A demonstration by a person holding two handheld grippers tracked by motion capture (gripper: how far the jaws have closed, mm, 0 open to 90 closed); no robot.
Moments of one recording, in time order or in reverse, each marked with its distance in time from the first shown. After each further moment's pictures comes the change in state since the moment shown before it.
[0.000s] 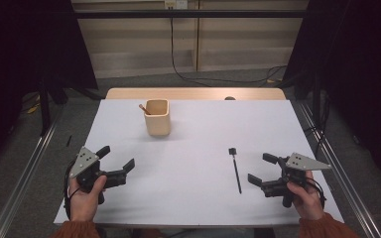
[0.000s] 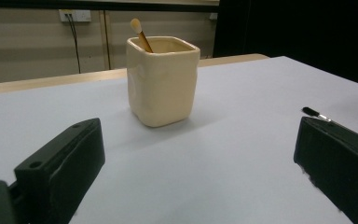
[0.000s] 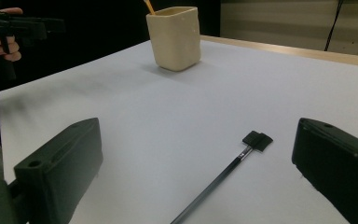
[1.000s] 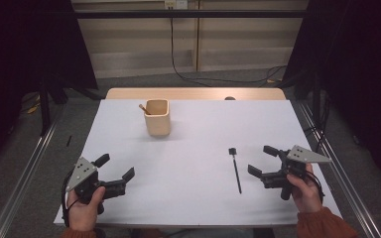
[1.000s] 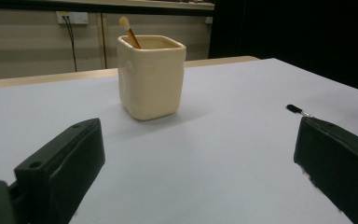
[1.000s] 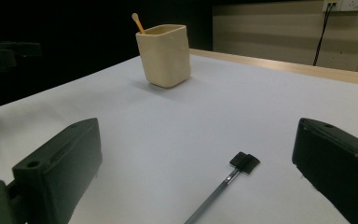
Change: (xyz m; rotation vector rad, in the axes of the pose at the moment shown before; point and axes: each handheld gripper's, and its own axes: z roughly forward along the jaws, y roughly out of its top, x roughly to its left) left arm -0.014 -0.008 -0.015 -0.003 -0.014 0.002; right arm -0.011 0.015 0.008 -0.040 -0.028 0.010
